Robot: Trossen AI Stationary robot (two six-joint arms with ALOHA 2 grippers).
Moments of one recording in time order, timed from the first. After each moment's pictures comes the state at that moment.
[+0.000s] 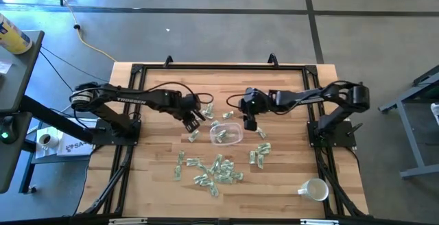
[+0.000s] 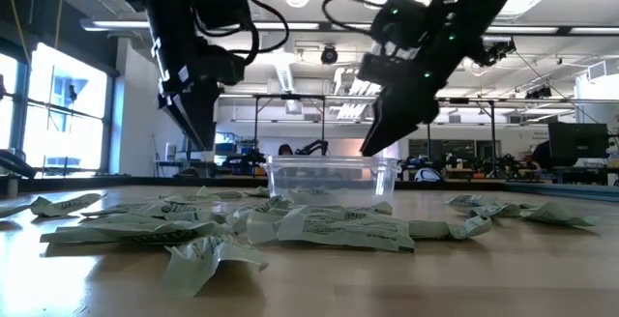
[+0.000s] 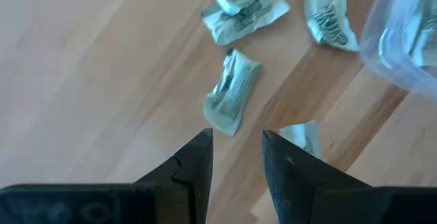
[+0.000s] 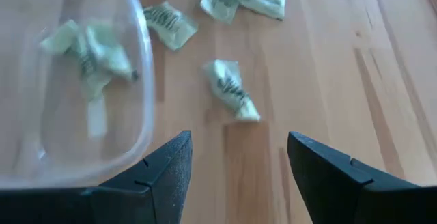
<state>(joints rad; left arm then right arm) 0.16 1.46 0.93 -0.69 -0.11 -0.48 -0.23 1.61 0.85 -0.10 -0.03 -0.17</state>
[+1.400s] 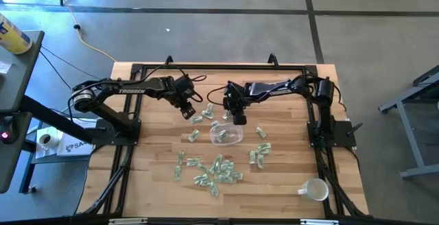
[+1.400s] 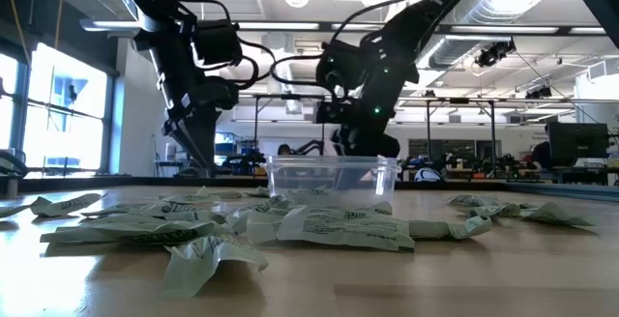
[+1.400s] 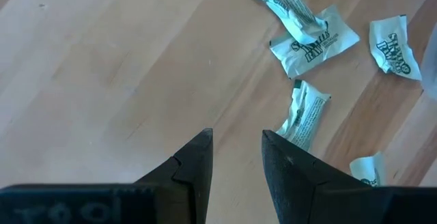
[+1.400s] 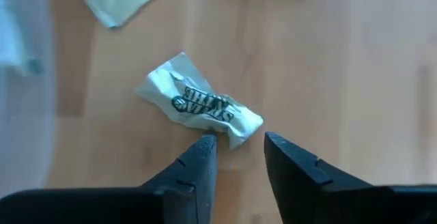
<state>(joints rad) 0.44 1.46 0.82 -0.52 0.08 -0.22 -0.31 1.98 1.23 -0.36 -0.06 -0.42</state>
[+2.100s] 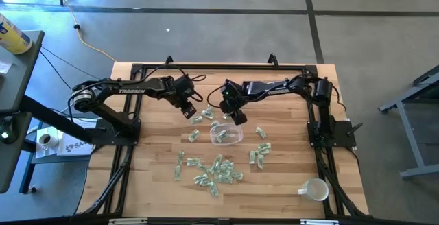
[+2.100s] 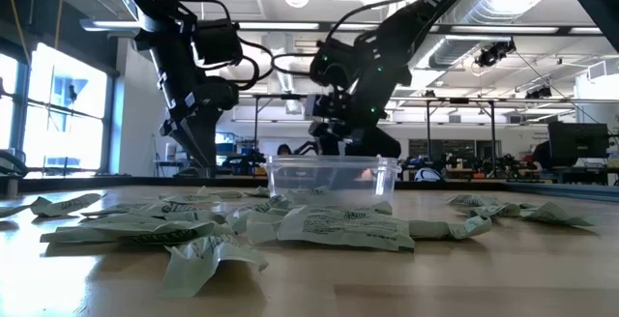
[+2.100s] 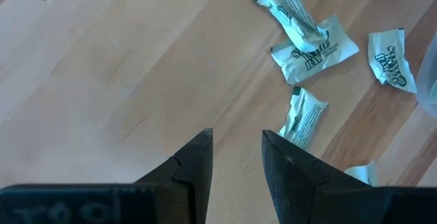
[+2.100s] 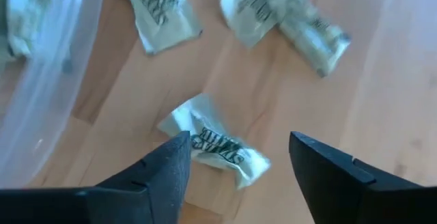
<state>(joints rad) 0.44 1.46 0.82 -0.52 0.08 -0.27 -0.31 2.01 1.27 -0.33 -0.17 -0.70</state>
